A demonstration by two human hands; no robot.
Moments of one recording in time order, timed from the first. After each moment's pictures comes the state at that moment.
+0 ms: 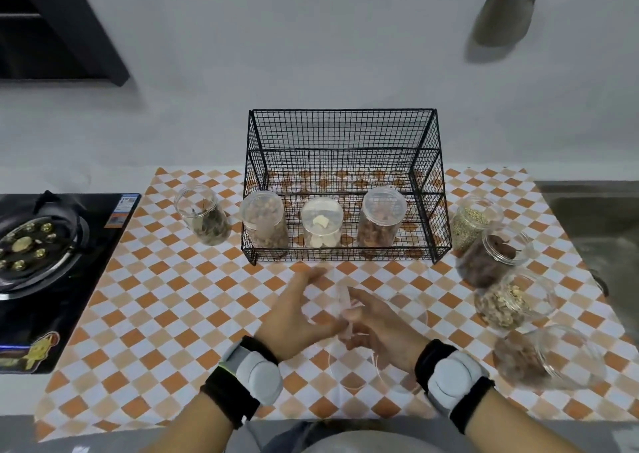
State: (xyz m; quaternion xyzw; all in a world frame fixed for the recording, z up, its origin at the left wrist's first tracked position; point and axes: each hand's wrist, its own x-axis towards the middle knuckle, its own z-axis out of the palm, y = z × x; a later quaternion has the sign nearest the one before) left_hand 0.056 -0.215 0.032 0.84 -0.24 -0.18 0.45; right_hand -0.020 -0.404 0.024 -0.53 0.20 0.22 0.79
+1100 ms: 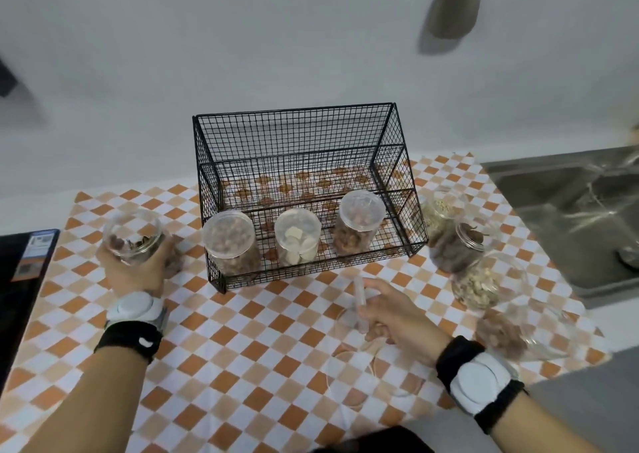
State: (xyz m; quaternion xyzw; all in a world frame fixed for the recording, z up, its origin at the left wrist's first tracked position) left_hand 0.268 -0.111 -0.014 0.79 0.13 0.08 0.59; right_hand -0.014 -0.432 0.031 -0.60 0.30 0.11 0.74
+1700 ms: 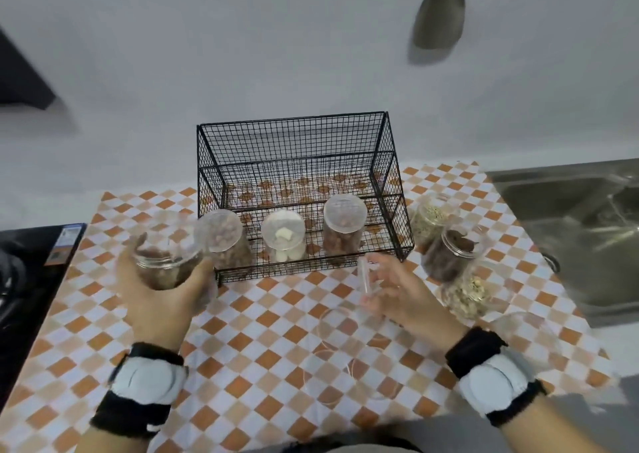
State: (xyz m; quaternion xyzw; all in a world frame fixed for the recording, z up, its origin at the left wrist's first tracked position) left_hand 0.123 -0.166 0.083 0.78 -0.04 0.15 0.61; right_hand -0.037 -0.482 0.082 -0.71 0.18 0.05 0.68
